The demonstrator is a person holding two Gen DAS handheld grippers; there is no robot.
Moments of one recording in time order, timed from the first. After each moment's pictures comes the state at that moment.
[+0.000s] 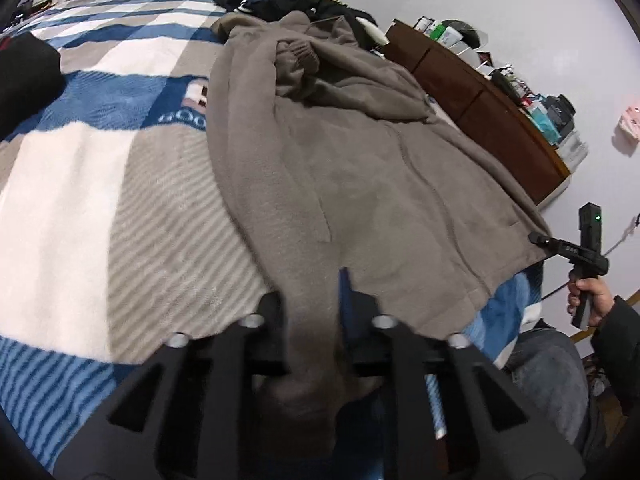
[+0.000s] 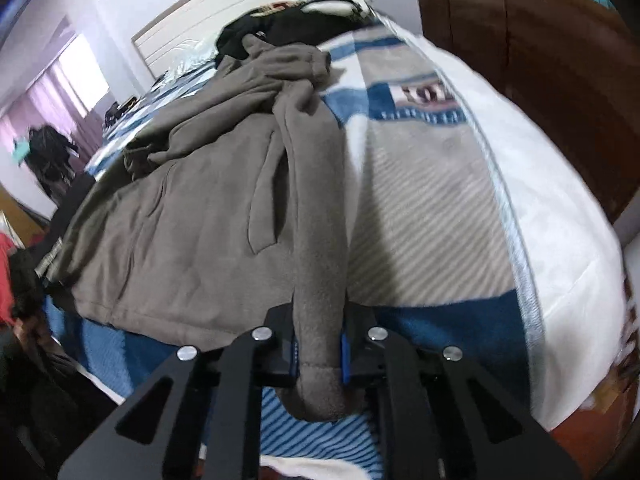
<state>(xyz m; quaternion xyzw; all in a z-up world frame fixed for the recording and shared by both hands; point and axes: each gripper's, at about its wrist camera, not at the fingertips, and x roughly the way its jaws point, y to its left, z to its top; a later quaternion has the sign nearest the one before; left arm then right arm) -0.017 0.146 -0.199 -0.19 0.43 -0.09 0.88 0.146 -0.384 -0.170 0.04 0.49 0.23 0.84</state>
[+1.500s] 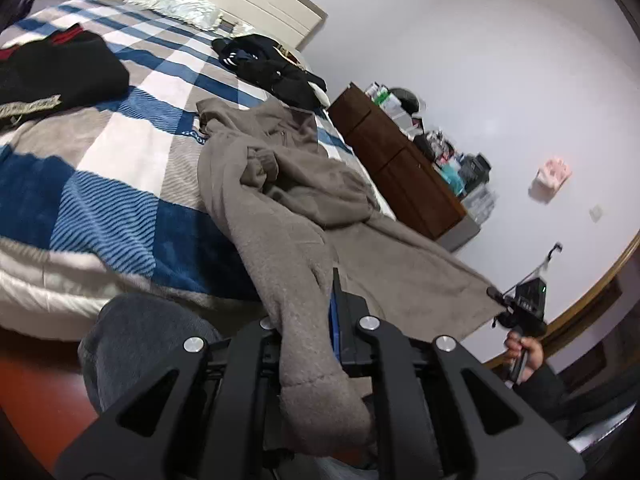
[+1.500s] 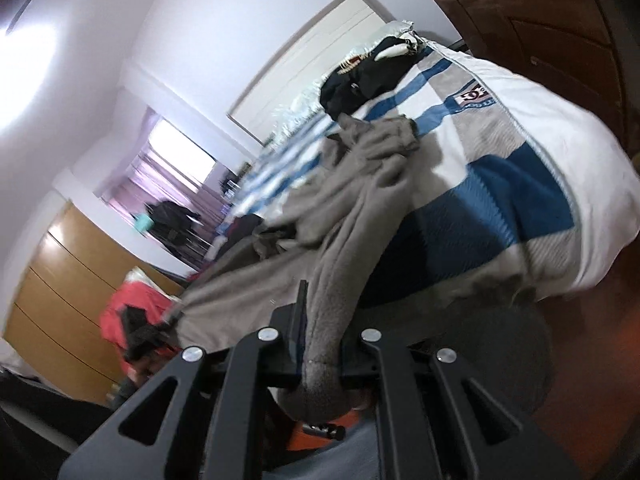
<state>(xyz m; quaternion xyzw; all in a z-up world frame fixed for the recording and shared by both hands) -0.267 0.152 -0.065 -0.31 0.32 -0.14 0.88 -0.096 -0.470 -0.050 0.29 0.39 0.39 0.78</state>
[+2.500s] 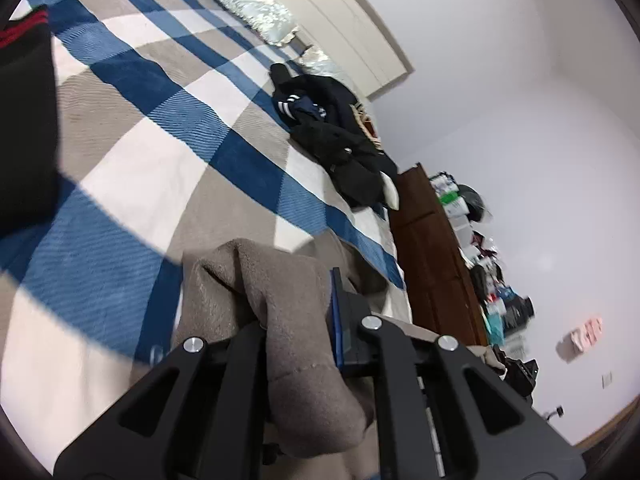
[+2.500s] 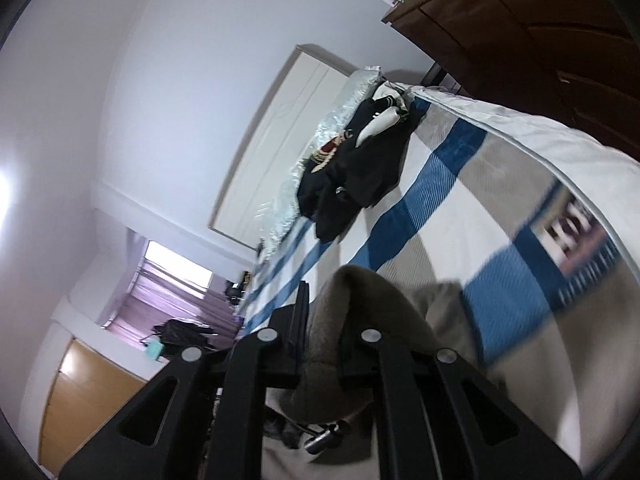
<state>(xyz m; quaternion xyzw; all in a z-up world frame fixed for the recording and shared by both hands) 0.146 0.301 -0.080 -0.44 0.30 -0.05 0.85 0.323 -0.348 -0.033 0.41 0.35 0.30 0.79</state>
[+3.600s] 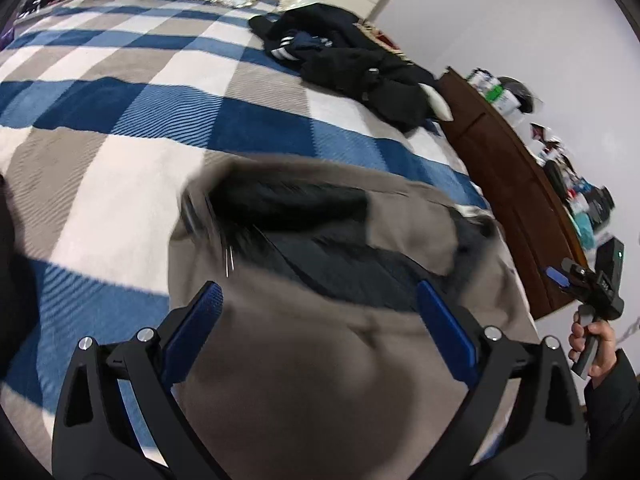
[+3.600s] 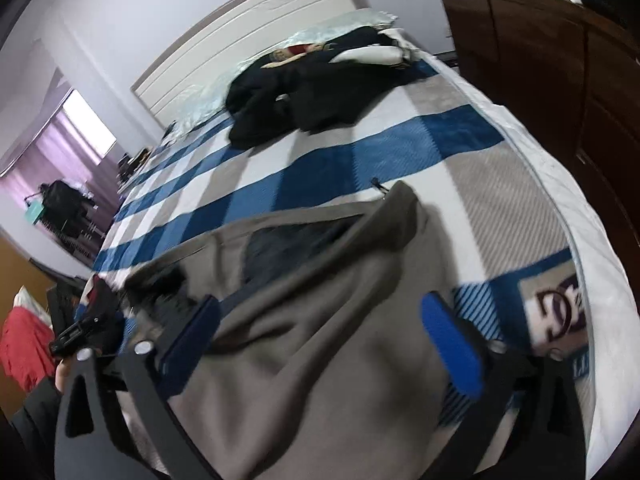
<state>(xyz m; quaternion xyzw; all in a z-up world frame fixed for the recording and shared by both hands) 0.207 0.262 -0.124 -0.24 0.42 -0.05 0.87 0.341 -0.227 -0.070 0.11 0.46 0.28 0.84</state>
